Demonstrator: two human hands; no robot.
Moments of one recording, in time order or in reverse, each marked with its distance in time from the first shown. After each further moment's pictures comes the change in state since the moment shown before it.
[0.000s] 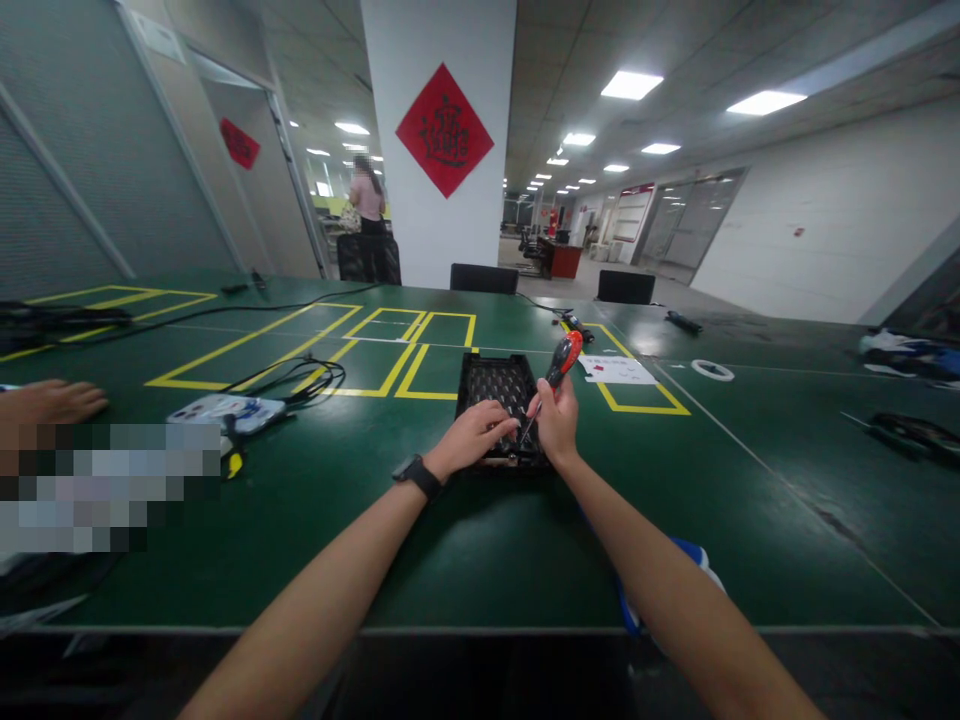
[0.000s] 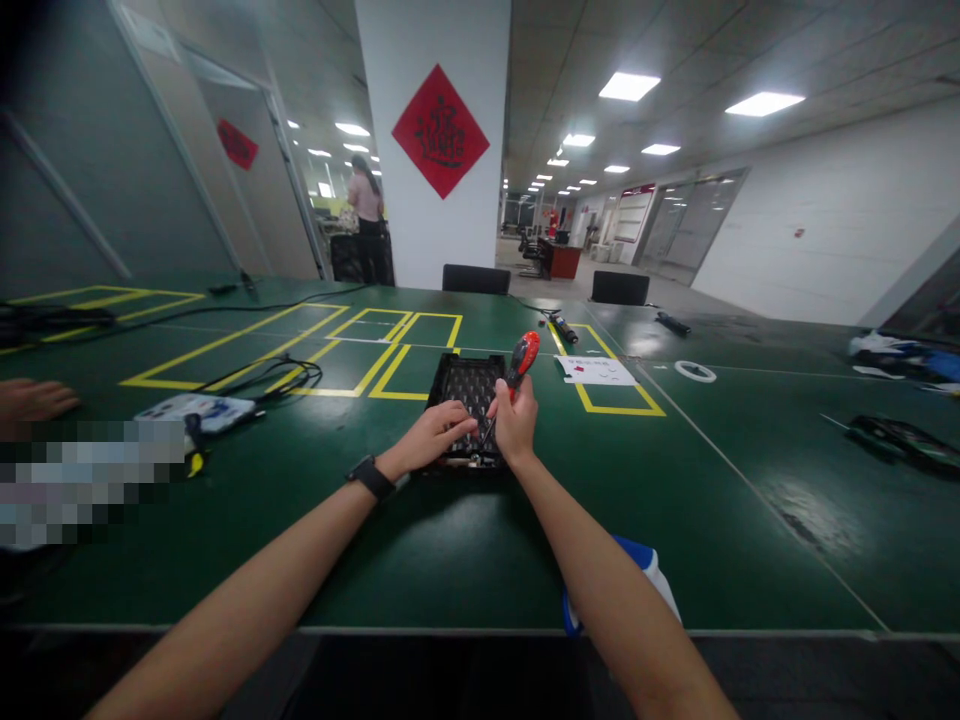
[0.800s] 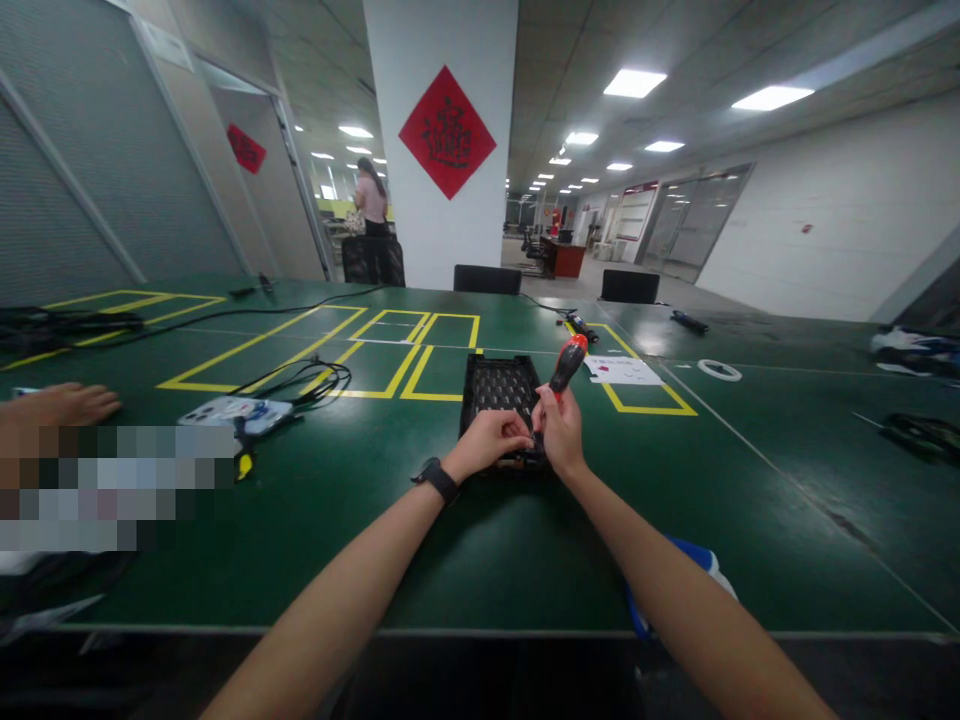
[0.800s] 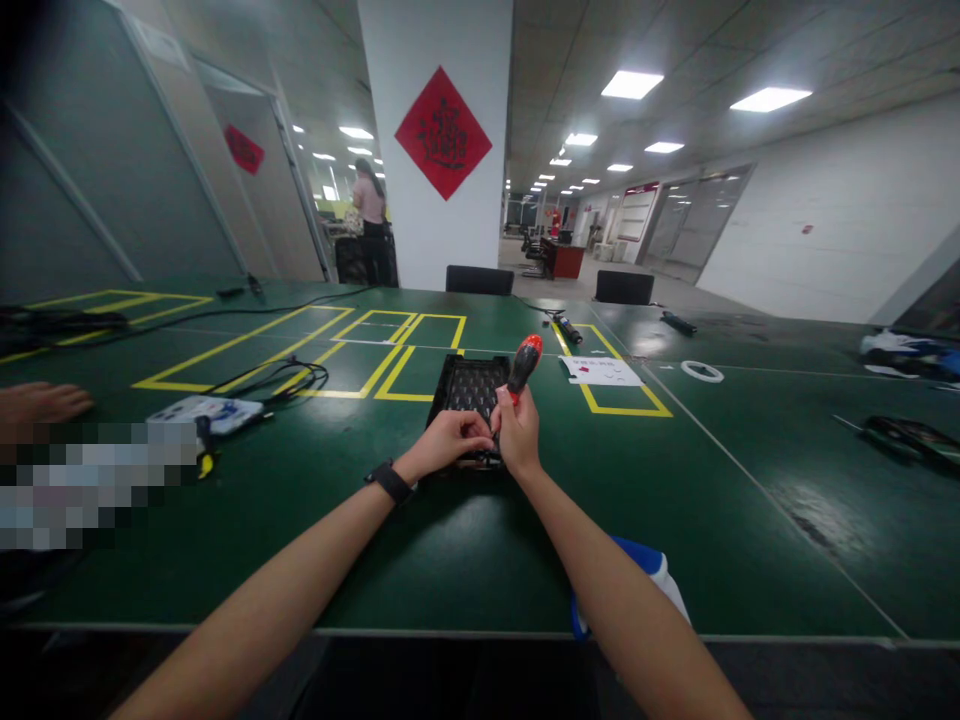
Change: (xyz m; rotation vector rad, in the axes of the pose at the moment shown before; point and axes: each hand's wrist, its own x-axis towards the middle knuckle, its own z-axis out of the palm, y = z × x) left_hand 0.003 -0.007 0.021 -0.305 -0.009 -0.159; right_hand -0.012 -0.009 0.001 0.138 -0.103 0.043
